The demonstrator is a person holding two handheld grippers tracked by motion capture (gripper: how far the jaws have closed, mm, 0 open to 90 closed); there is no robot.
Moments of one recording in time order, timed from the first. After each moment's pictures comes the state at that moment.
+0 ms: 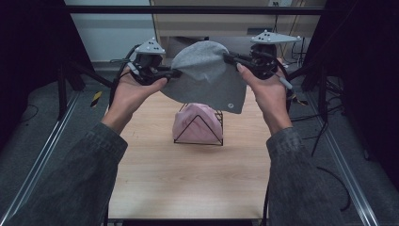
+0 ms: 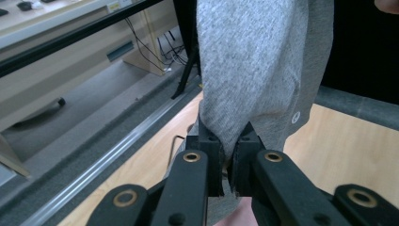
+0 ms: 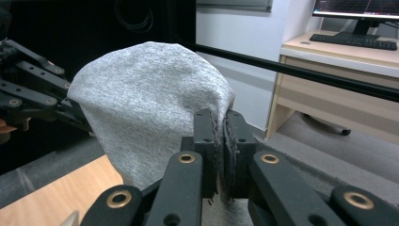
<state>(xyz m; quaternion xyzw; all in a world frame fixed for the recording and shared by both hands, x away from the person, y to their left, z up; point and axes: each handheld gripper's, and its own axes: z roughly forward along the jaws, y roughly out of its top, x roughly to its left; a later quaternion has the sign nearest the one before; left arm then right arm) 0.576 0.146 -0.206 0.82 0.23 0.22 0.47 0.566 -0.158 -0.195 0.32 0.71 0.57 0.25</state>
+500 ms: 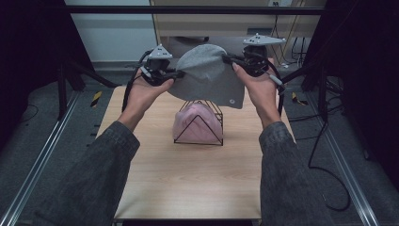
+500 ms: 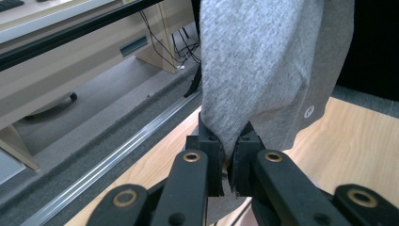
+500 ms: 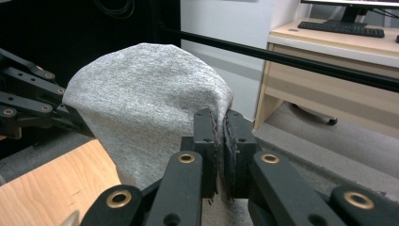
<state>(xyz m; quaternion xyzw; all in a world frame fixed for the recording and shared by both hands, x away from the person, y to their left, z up) 0.622 0.138 -0.252 0.81 0.25 0.23 0.48 0.613 -0.157 -0.228 0.33 0.72 0.55 0.26</state>
